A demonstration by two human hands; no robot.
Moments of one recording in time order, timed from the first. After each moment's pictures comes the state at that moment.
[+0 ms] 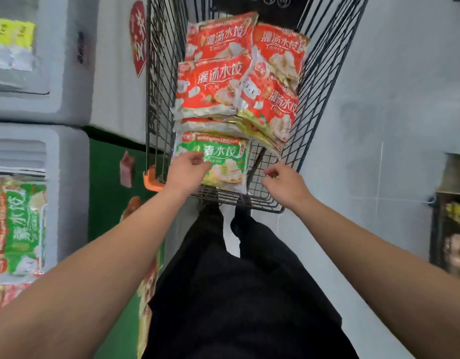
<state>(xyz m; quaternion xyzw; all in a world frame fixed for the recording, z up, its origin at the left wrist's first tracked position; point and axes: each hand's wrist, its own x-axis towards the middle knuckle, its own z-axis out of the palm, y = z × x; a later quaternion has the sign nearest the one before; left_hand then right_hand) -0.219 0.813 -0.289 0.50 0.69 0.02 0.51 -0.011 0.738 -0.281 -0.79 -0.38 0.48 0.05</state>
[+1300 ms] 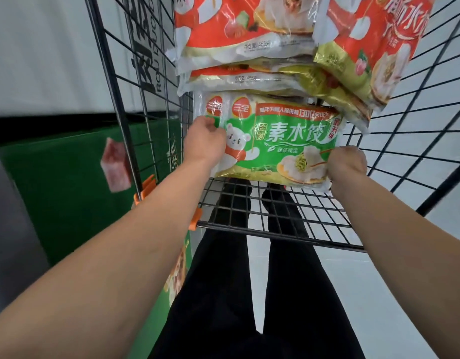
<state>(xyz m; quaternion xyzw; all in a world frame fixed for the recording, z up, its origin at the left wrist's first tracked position) -0.239 0.878 -0.490 0.41 0.76 -0.04 0.51 -0.023 0.778 -0.506 -0.91 0.02 0.41 0.01</state>
